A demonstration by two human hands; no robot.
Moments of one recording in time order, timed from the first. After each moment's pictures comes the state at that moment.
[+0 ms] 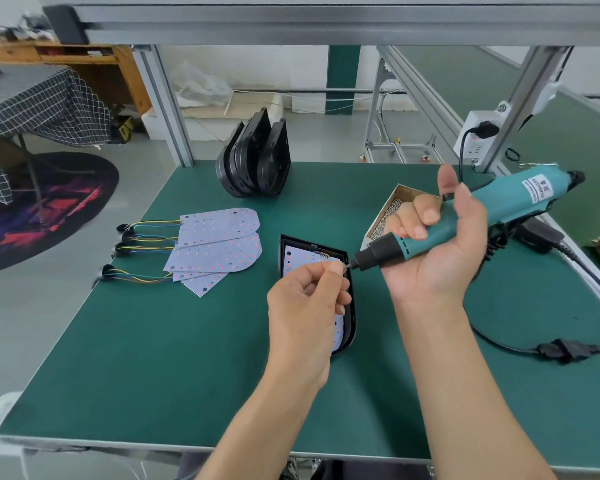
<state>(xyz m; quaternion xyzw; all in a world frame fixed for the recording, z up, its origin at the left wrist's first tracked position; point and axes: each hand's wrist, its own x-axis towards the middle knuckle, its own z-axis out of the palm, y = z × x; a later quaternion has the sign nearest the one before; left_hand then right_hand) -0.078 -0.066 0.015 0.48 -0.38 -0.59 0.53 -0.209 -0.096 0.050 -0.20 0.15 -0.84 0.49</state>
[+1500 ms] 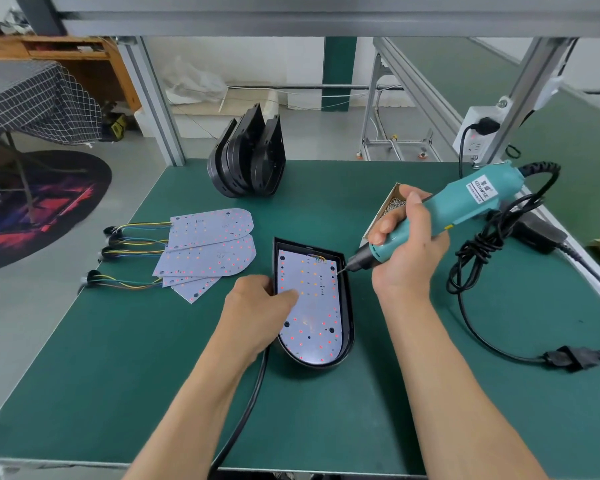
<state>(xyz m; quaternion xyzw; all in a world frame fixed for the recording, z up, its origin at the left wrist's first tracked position) -0.020 -0.132 -0.031 0.65 -0.57 -0.41 0.28 -0.216 -0.145 -0.001 -0.23 0.33 -0.86 0.32</state>
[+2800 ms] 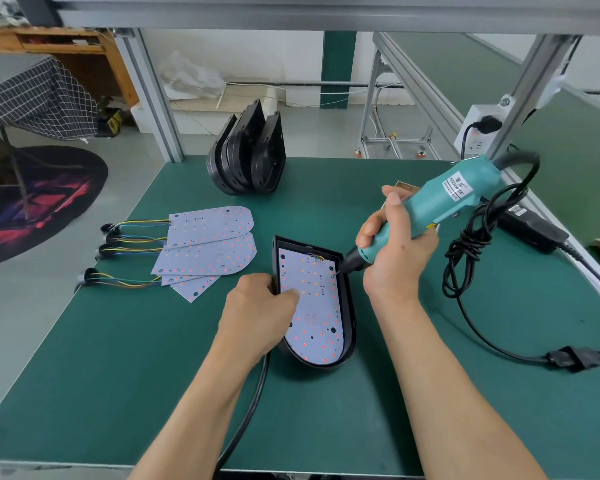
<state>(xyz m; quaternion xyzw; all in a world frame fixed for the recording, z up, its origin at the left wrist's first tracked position) -0.021 -0.130 -0.030 0.67 -0.59 -0.37 0.27 -0.200 -0.145 -0.001 -0.29 0.38 -0.83 0.29</state>
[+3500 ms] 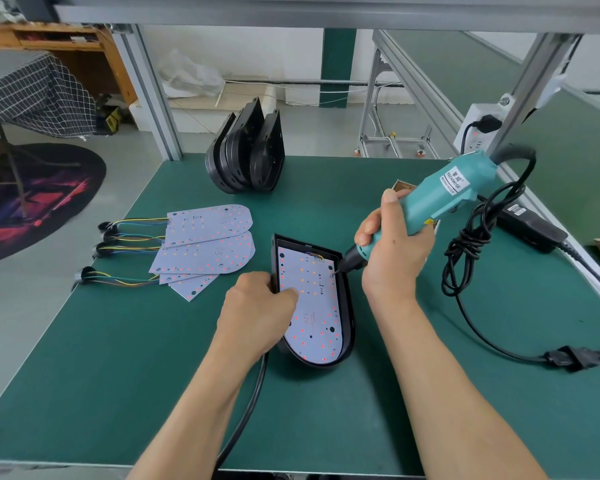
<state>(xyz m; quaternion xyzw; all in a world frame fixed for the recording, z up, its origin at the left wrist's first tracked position) -0.023 -0.130 -0.030 0.67 -0.59 -0.35 0.27 -0.195 -0.145 0.005 -0.27 0.41 -0.82 0.28</state>
